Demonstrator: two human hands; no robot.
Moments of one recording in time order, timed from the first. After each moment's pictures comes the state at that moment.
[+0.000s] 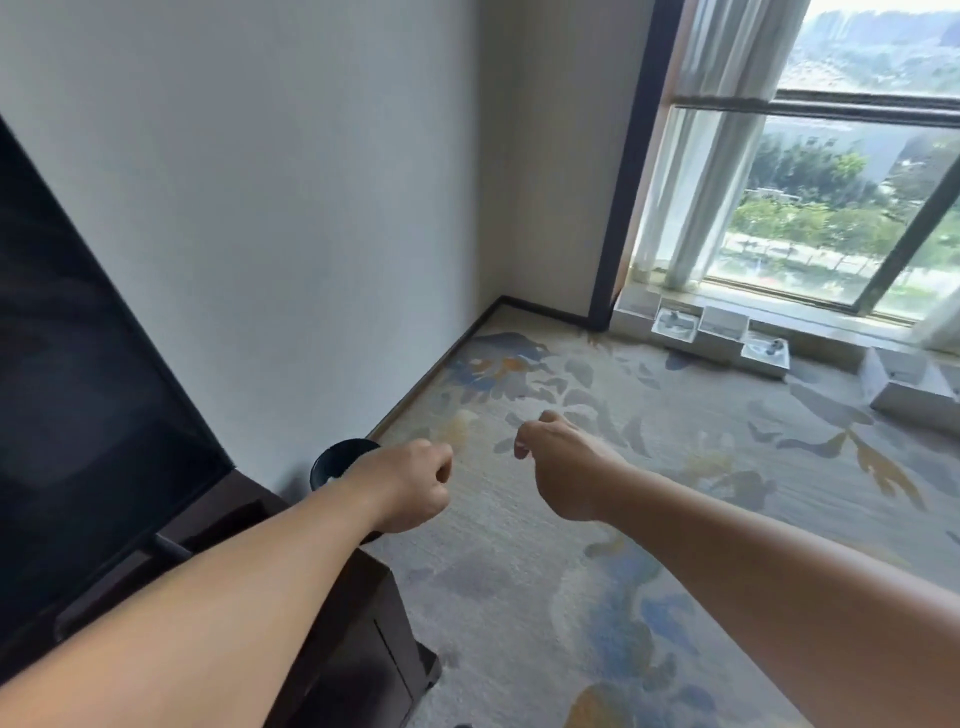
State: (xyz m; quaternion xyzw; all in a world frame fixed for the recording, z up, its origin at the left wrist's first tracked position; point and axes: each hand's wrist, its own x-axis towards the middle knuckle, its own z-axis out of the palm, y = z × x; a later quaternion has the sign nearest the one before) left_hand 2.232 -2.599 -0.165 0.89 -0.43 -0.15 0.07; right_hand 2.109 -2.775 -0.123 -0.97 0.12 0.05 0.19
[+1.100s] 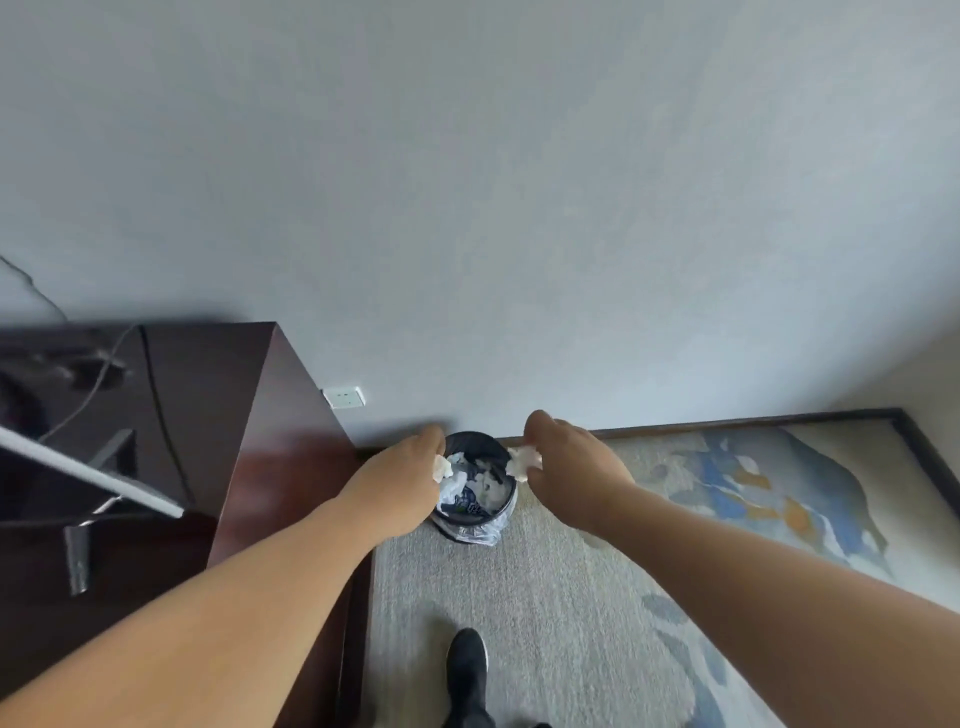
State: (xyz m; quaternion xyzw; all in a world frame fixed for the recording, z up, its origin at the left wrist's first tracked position) left_hand 2.599 -2.653 -0.289 0.96 0.12 -0.12 0.24; right_hand 2.692 -2.843 -0.256 -0.92 -0.30 0.19 0.15
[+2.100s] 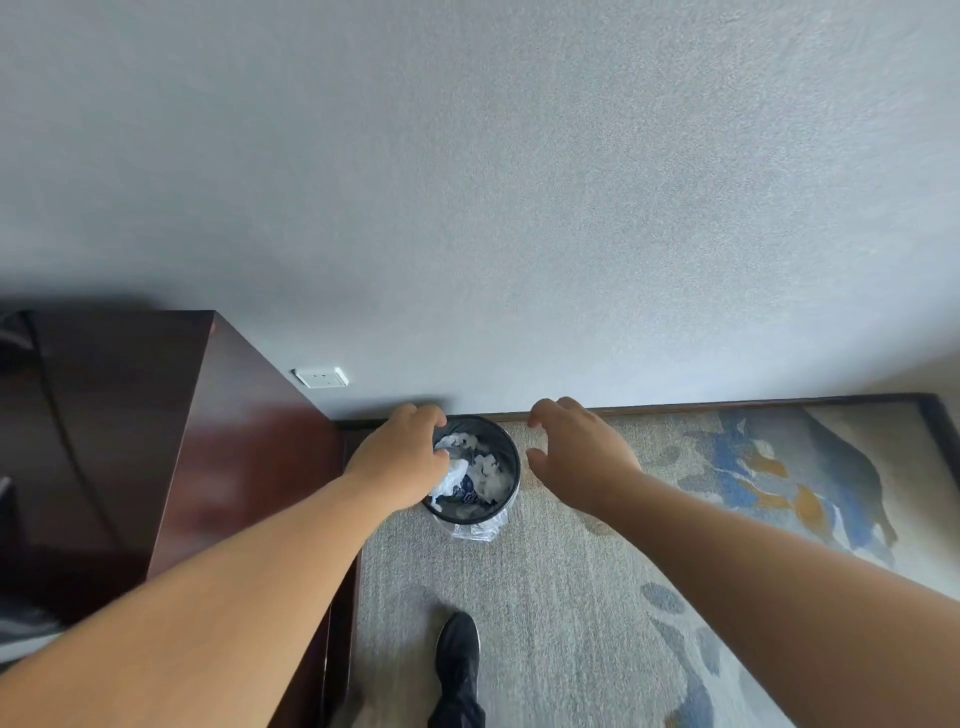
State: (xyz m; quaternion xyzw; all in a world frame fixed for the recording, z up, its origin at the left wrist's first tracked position) left_hand 2.710 -2.590 -0.373 0.92 0.21 -0.17 0.28; right_hand 2.802 -2.773 -0.335 -0.92 -0.28 0.24 0.11
